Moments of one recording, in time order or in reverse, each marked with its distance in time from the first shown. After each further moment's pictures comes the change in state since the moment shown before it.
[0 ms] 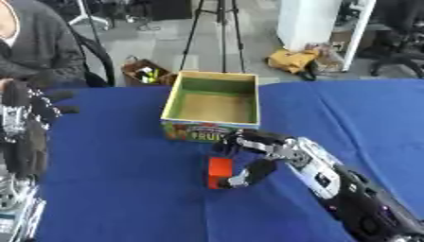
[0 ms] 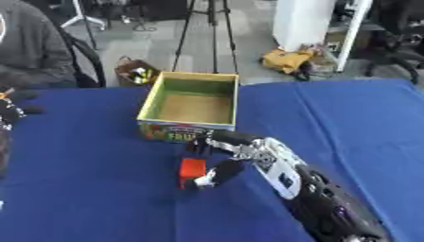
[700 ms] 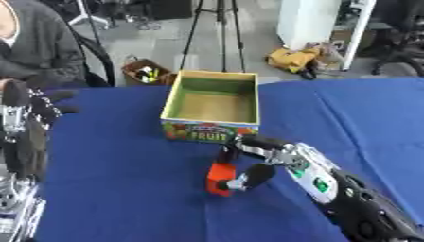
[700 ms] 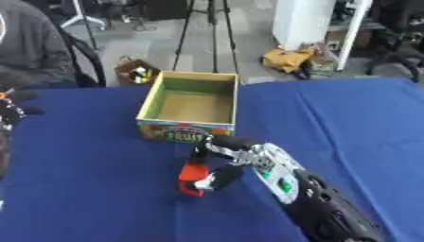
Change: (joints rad) left arm 0.000 -0.001 0.000 0.006 0.000 0.000 -0.001; right arm 0.006 0.008 -0.001 0.016 0.025 -0.005 -0.056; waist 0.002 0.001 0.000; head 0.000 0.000
